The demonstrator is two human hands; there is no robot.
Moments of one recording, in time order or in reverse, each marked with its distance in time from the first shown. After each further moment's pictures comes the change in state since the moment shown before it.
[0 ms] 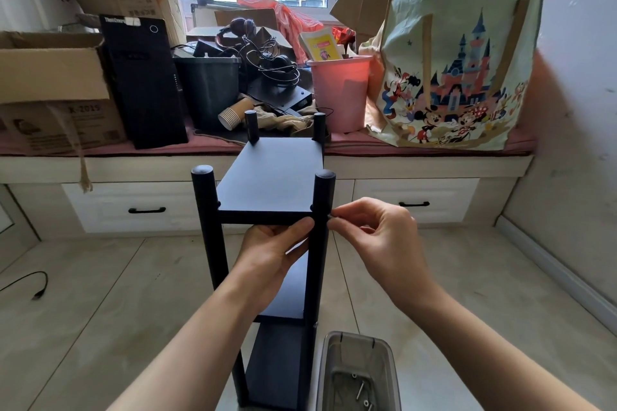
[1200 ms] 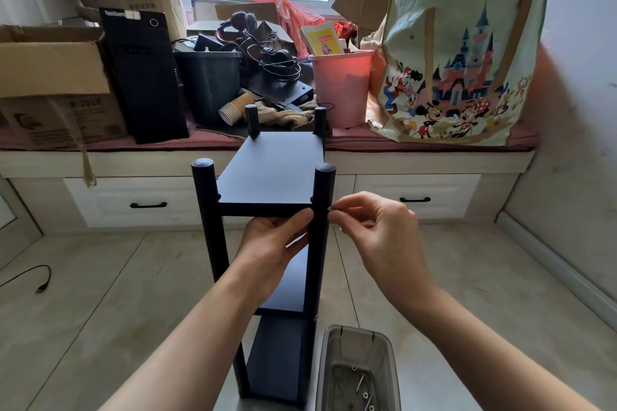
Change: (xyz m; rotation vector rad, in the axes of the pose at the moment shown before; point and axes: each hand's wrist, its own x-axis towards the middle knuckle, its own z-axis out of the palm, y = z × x) left_hand -0.001 0.002 0.002 0.012 0.017 -0.007; right_hand -0.004 -0.003 0.004 -0.105 0.060 -0.057
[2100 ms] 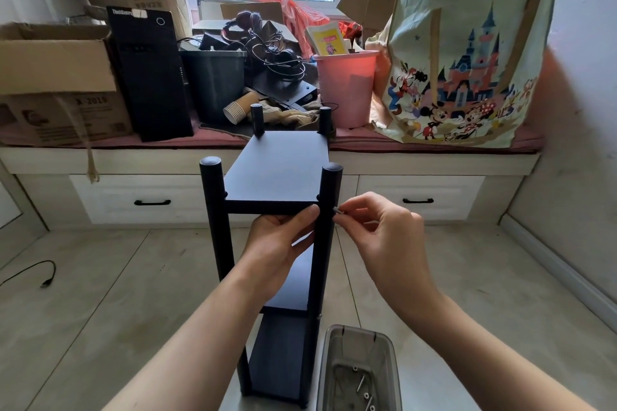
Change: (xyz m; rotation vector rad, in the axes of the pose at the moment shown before) left_hand 0.001 0.000 0.002 0.019 0.010 -0.014; right_hand -0.004 0.002 0.003 -0.063 0.051 -0.056
